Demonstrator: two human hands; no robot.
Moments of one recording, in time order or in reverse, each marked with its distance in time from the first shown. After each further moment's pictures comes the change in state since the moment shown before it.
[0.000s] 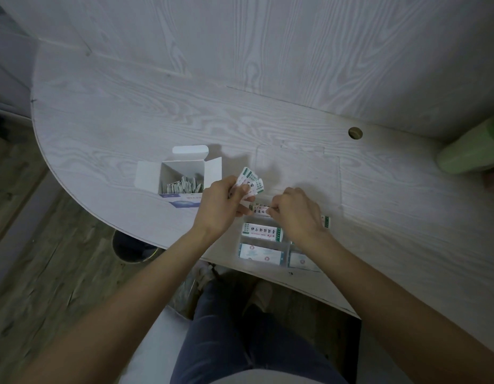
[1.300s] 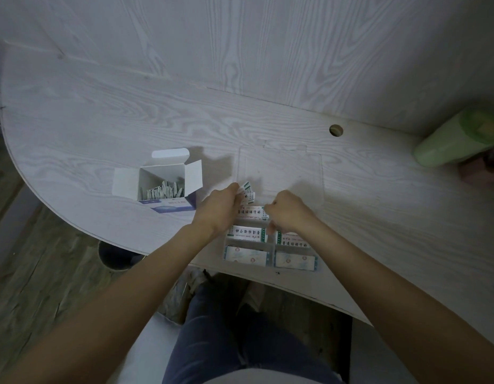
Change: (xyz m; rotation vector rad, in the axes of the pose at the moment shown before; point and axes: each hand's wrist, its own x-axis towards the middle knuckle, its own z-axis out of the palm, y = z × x) left_hand 0.028 -0.012 0.024 0.736 -0.222 0.048; right_hand 0.000 0.010 -0.028 0.534 -0.363 0.342
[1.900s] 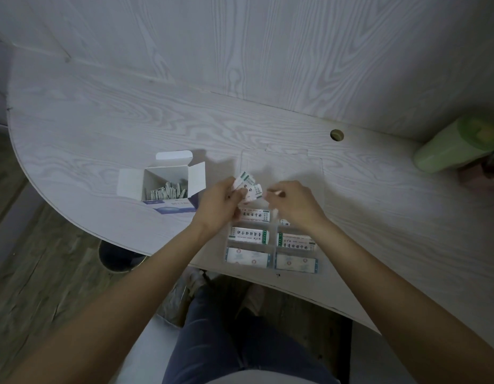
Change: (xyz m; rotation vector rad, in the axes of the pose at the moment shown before) left_hand -0.015 0.009 -0.014 -0.632 0.109 -0.018; right_hand -0.008 0.000 -0.010 0.080 0.200 -0.228
